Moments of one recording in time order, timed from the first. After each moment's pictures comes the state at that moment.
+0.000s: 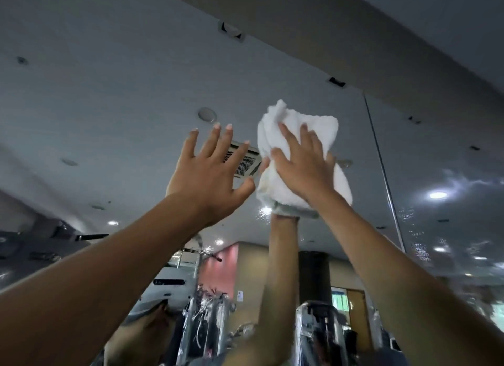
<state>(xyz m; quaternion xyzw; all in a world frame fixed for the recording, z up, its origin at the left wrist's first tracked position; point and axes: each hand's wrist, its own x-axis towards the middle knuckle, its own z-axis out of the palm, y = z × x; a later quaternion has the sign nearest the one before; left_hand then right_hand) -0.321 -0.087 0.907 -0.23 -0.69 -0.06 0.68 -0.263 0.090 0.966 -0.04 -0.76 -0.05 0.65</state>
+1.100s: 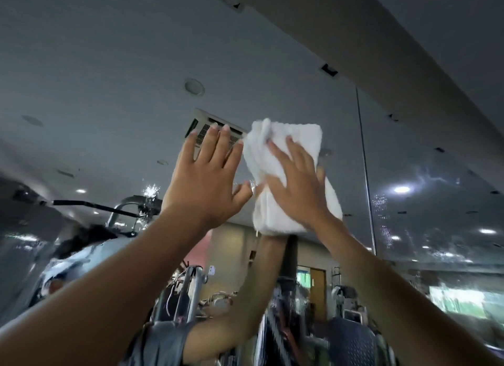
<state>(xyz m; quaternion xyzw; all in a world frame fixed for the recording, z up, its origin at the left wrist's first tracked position) -0.317 -0.086 0.853 -0.22 -0.70 -0.08 0.67 -0.256 0.099 0.892 0.04 -0.76 -0.11 0.64</state>
